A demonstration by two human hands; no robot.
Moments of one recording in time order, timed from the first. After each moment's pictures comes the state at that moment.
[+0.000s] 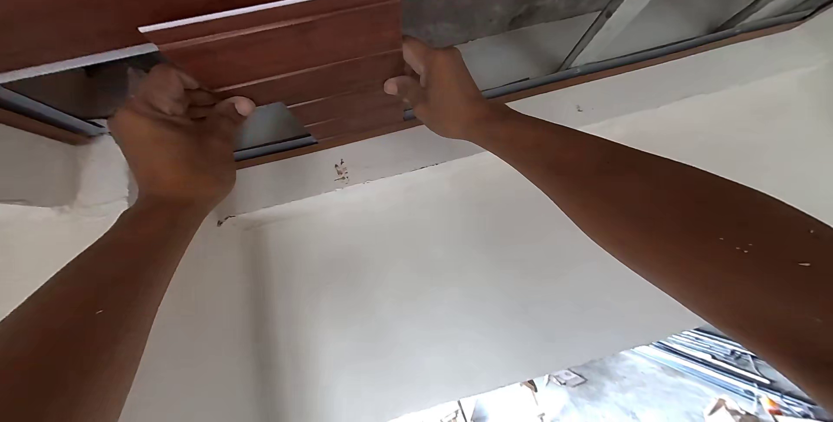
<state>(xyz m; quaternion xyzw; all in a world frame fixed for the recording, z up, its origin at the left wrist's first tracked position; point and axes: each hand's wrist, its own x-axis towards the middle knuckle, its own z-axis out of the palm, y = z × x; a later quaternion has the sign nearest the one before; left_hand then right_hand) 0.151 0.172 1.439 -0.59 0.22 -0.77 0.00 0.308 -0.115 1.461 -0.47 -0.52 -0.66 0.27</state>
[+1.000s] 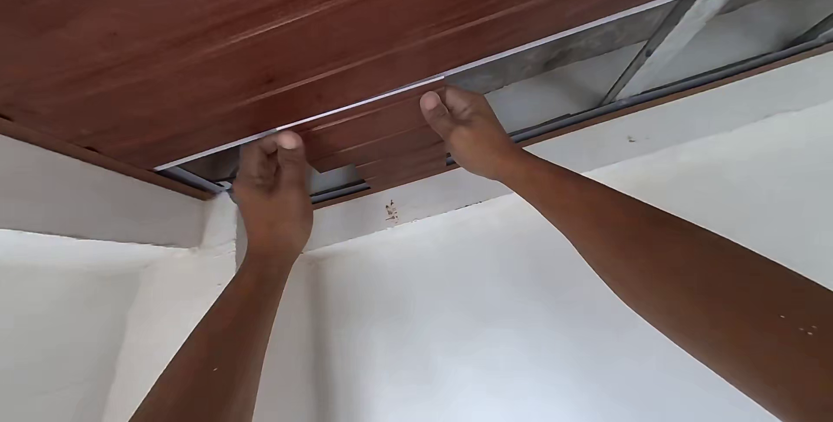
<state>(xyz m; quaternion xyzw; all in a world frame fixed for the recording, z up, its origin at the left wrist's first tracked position) 0.144 0.142 1.424 -0.54 0.31 -0.76 -0.17 0.286 -0.093 1.461 -0.31 -0.65 -0.49 0.48</state>
